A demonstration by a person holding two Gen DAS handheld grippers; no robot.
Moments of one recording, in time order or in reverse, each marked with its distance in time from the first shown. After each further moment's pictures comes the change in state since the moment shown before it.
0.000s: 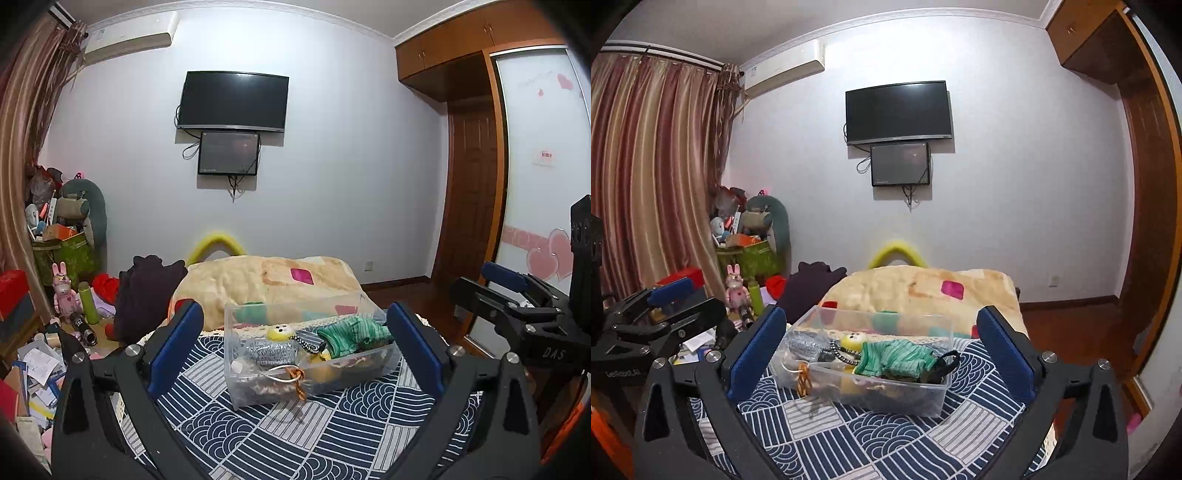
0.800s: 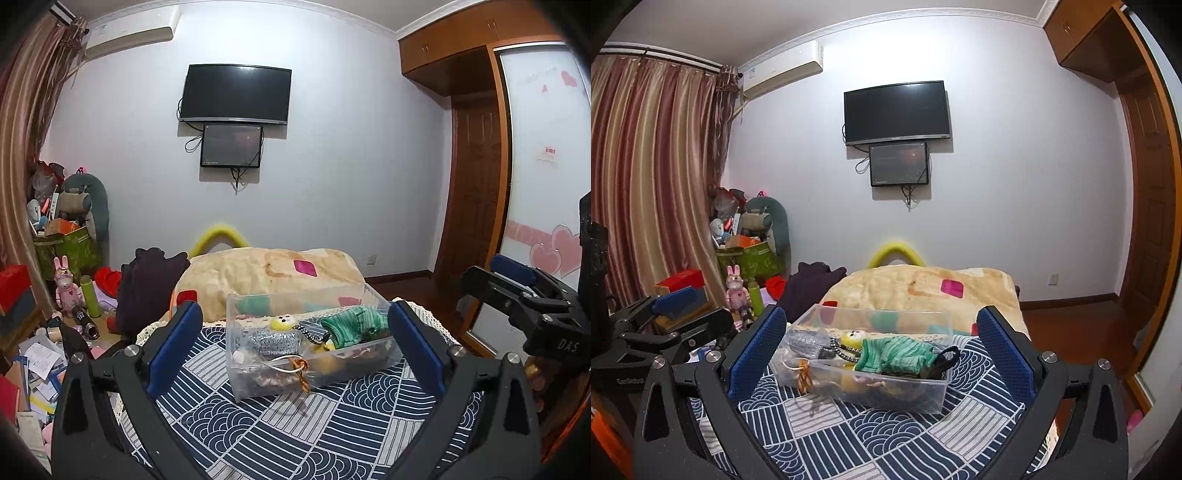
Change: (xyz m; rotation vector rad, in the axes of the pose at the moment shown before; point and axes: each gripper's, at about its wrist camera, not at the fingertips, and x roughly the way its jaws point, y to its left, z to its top) left arm 0.004 0.001 -0.010 -0.002 0.022 0.013; right arm -0.007 -0.001 -0.004 0.008 -0.005 0.001
